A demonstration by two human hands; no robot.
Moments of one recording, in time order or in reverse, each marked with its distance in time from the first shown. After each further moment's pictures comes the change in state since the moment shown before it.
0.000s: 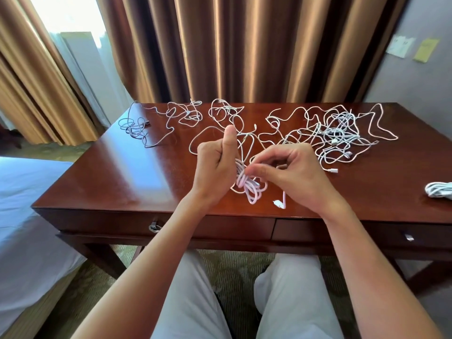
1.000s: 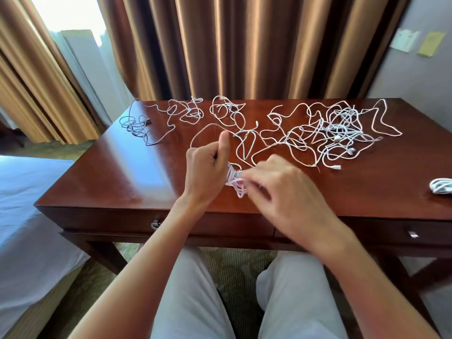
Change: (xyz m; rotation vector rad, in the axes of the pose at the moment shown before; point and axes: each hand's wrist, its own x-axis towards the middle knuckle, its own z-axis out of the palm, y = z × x) left_hand -0.003 -0.021 -0.014 0.301 0.076 0.105; right_hand -0.029 -0.015 0.028 -0.720 -0.058 -0.157
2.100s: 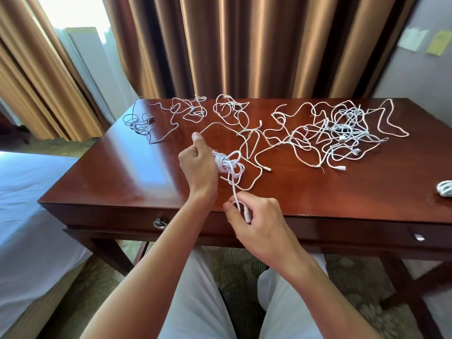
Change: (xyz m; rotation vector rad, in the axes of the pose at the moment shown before) left_hand 0.004 -0.017 0.016 -0.418 0.317 -0.663; right_hand -0.023 -0.013 0.065 0.518 0.009 0.321
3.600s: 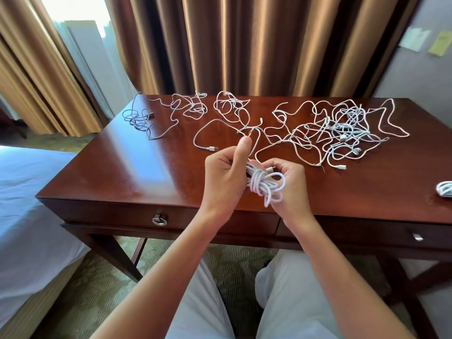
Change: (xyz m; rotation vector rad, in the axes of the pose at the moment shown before) left_hand -0.059 0.029 -0.002 -0.036 -0.417 0.166; right_hand 0.046 0.036 -0.027 0.330 0.283 0.103
